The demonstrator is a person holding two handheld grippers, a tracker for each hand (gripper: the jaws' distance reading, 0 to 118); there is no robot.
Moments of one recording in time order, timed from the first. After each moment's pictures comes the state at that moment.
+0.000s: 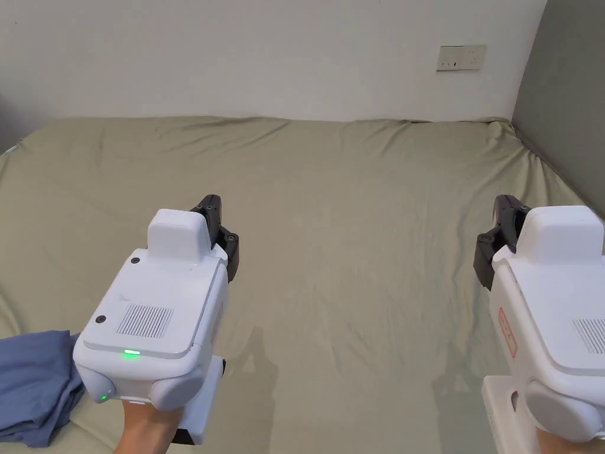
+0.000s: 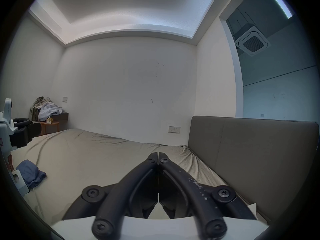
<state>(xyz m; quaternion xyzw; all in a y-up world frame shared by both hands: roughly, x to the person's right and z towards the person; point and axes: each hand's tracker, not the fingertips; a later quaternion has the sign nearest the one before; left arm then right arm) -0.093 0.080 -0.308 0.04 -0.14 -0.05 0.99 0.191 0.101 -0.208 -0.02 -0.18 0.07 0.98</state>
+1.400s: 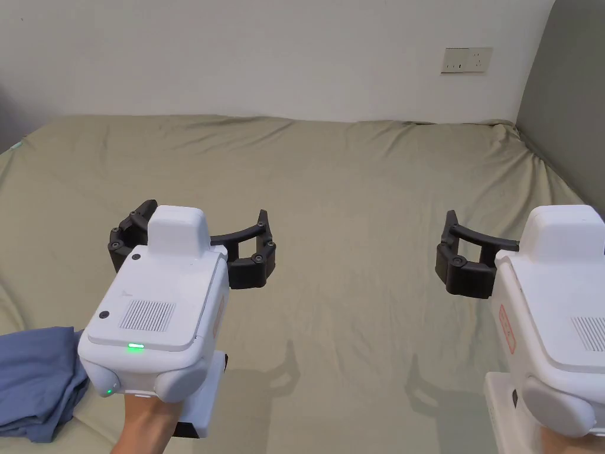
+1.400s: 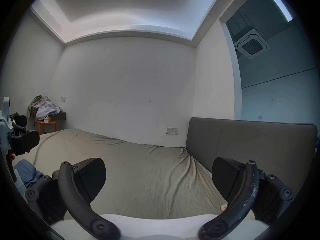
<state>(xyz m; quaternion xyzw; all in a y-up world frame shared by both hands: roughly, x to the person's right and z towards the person) -0.099 0.079 -0.313 0.04 -0.13 -0.04 0.99 0.187 0.102 -0.209 -0.01 -0.19 0.08 0.98</state>
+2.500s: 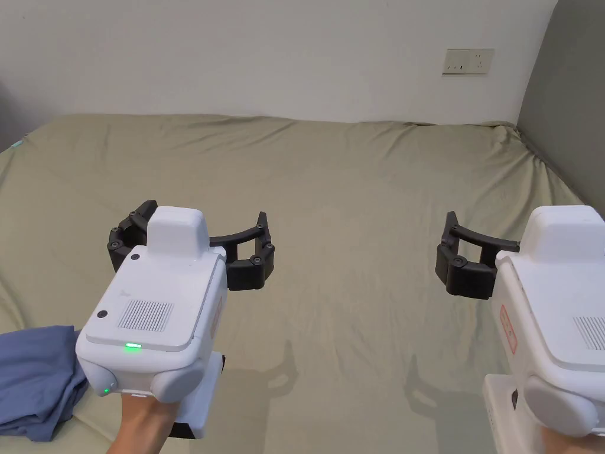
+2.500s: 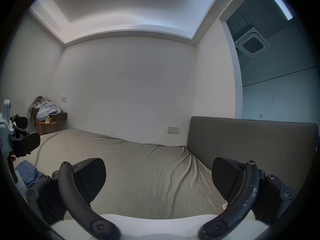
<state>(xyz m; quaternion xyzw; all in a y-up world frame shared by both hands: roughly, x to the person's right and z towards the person) -0.102 0.079 -0.314 0.04 -0.13 -0.04 0.99 0.184 0.104 -0.214 -0.02 -0.19 0.07 0.98</state>
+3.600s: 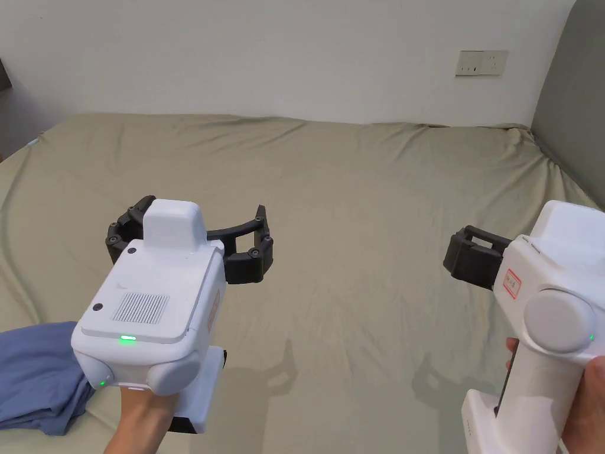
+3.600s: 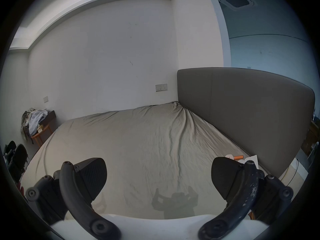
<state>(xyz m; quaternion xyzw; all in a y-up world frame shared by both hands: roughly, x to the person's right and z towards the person) -0.117 0.085 -0.316 0.04 -0.12 -0.03 0.99 0.186 0.115 -0.241 -0.19 -0.25 -0.08 0.95</state>
